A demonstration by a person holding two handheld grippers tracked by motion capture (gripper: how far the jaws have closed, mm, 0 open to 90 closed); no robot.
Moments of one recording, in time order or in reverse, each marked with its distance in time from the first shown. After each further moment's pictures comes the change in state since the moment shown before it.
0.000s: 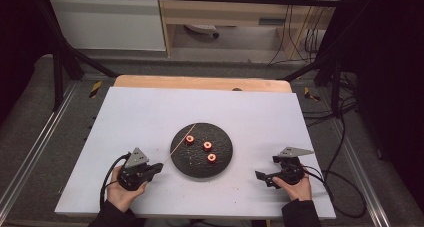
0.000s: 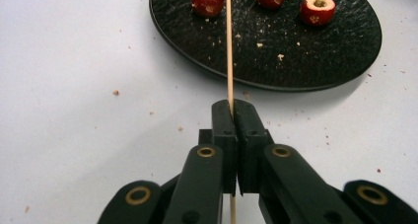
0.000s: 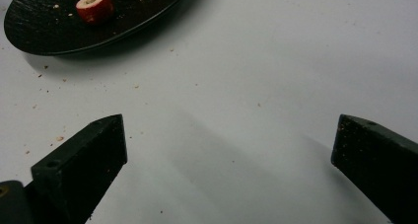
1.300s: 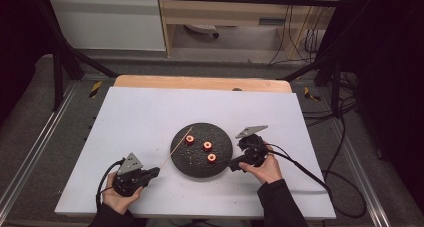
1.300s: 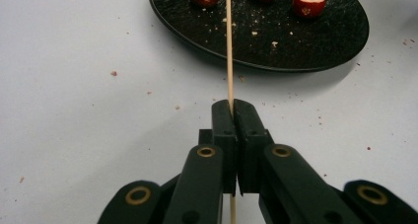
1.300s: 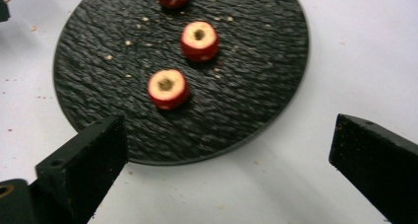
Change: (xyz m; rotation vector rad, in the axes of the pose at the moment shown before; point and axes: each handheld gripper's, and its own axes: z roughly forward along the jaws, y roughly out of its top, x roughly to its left) left arm 0.001 -0.017 -0.007 -0.035 -0.019 -0.010; right arm 0.074 0.098 0.049 0.164 -0.003 -0.142
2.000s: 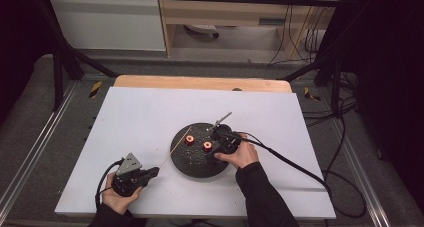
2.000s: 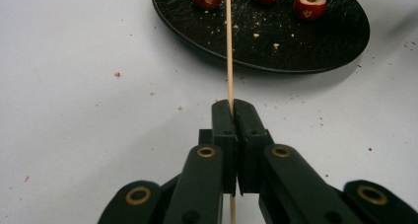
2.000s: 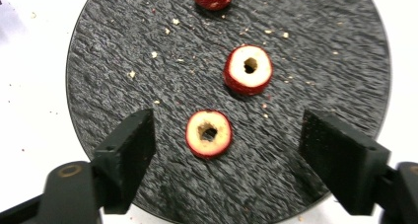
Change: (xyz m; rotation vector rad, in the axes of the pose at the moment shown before) left arm 0.001 -0.001 -0.001 -0.011 0.001 -0.002; right arm 0.028 0.058 0.044 0.250 0.028 -0.067
